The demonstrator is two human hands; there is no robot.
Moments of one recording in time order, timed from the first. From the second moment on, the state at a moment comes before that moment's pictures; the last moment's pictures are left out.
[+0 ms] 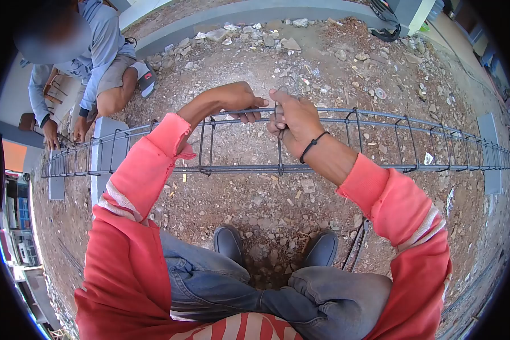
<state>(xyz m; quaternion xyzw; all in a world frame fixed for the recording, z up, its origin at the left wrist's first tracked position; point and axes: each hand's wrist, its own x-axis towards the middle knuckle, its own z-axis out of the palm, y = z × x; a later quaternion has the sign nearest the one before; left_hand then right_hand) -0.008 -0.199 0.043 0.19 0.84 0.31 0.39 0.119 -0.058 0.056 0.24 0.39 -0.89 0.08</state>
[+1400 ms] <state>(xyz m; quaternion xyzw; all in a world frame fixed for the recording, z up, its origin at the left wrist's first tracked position) -0.016 -0.174 0.016 0.16 0.77 0.49 0.39 0.045 -0.027 0.095 0.10 0.47 -0.87 0.12</state>
